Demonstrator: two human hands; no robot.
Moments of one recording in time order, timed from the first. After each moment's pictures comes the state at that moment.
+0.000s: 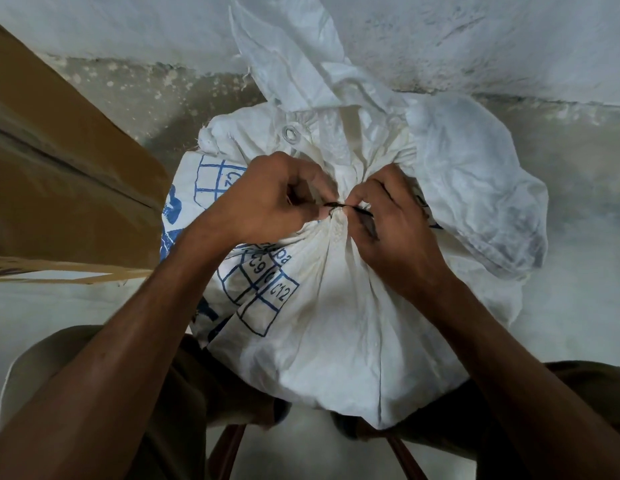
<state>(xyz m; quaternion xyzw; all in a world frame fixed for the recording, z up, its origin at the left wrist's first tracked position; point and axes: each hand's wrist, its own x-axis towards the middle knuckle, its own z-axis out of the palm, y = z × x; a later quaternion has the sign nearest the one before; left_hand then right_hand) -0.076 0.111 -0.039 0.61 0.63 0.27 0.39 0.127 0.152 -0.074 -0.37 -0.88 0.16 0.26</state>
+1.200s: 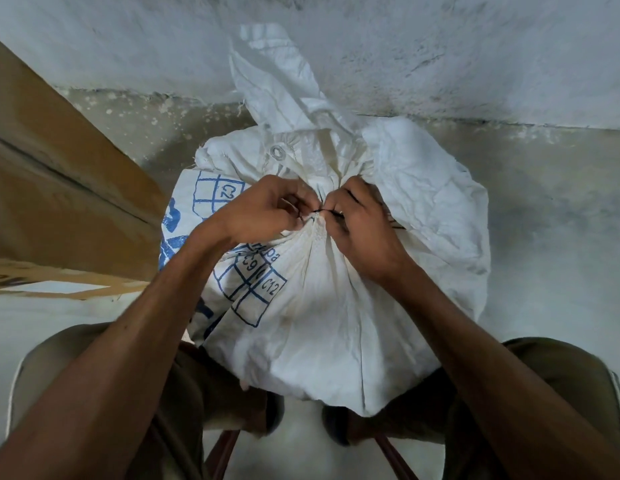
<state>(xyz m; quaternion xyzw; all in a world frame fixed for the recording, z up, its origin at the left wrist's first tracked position) -0.075 0.109 -0.047 0.54 0.63 0.26 0.49 0.122 0.154 -0.081 -0.37 -0.88 0.17 0.25</state>
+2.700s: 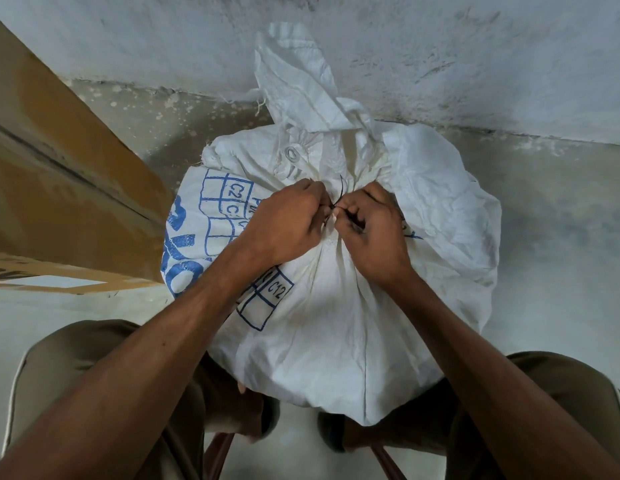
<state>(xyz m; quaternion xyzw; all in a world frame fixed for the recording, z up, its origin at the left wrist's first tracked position) -0.046 0.111 -0.067 0.68 0.68 0.21 0.18 0.119 0.157 -0.083 -0.44 -0.81 0.28 0.29</state>
